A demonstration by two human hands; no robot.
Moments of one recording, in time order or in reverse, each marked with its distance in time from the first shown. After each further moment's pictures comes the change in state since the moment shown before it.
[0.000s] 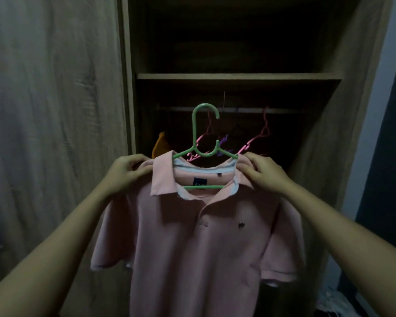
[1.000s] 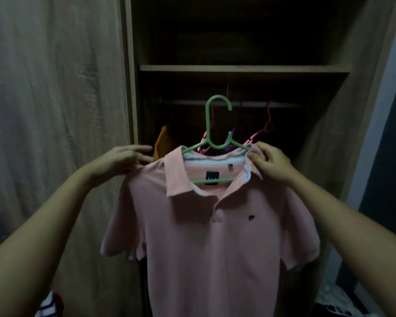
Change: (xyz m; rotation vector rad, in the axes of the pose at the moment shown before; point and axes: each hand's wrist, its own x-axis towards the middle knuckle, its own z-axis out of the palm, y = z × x) left_hand -0.003 0.006 -0.032 -0.436 -0.341 -0.414; right_hand 0.012 0.027 0.008 0.213 0.140 0.040
